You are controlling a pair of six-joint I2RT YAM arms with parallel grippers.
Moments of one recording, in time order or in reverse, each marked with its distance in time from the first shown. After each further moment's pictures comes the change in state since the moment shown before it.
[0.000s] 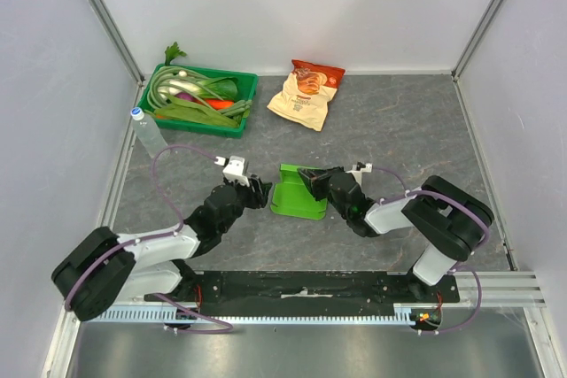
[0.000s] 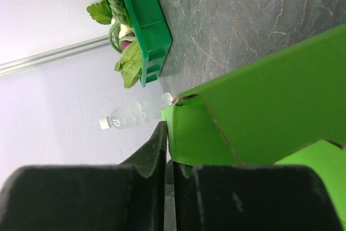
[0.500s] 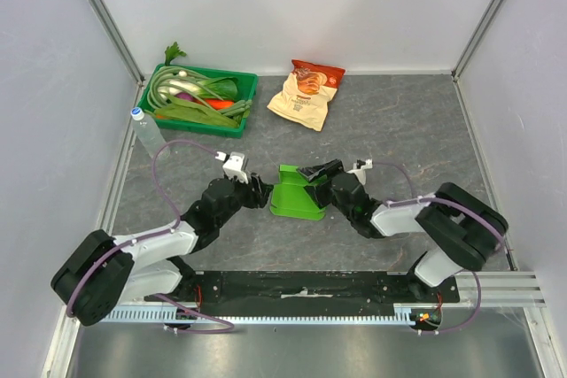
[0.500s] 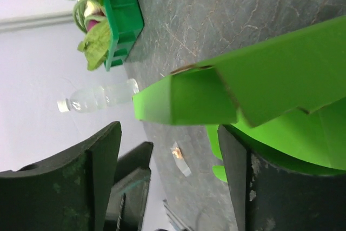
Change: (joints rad) left arm 0.093 -0.052 0.021 -0.112 0.168 -0.041; right arm -0.005 -0.067 -0.016 -0.115 -0.049 -0.147
